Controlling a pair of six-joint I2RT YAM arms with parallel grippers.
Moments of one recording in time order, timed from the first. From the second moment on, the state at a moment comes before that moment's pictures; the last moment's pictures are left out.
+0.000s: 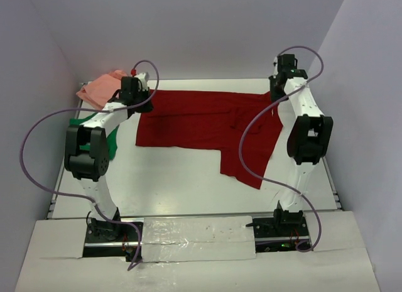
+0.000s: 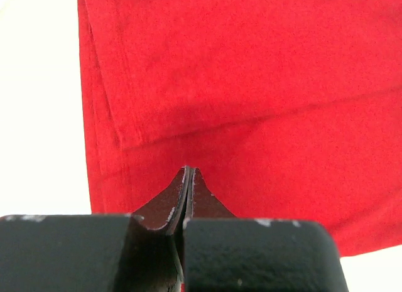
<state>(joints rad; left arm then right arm) -0.19 1.93 1.43 -0.20 0.14 -0.19 -0.05 2.11 1.94 -0.83 0.13 -0.03</state>
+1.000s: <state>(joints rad) 0.00 1.72 1.14 -0.64 0.18 0.06 -0.02 1.53 1.36 -1.09 -0.21 -0.20</state>
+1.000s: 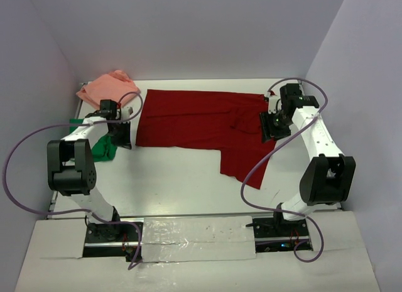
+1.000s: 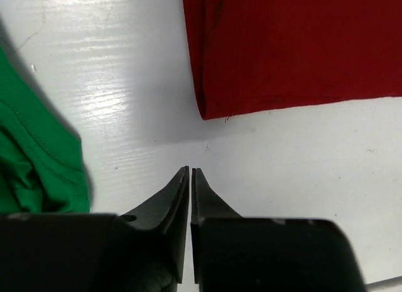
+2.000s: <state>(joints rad) 0.00 1.81 1.11 -0.48 0.32 0.00 -0.02 1.51 1.32 -1.13 -0.25 -0.22</state>
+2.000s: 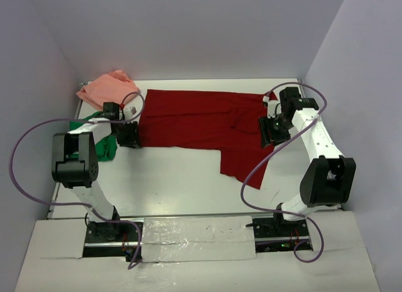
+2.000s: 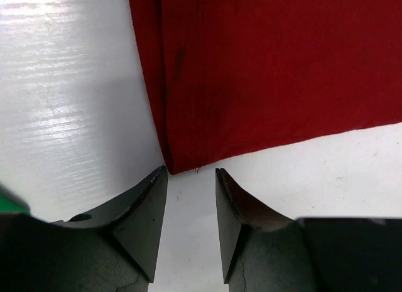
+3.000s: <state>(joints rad) 0.00 1.81 1.09 -0.41 0.32 -0.02 0.04 1.48 1.12 -1.31 -0.17 -0.42</state>
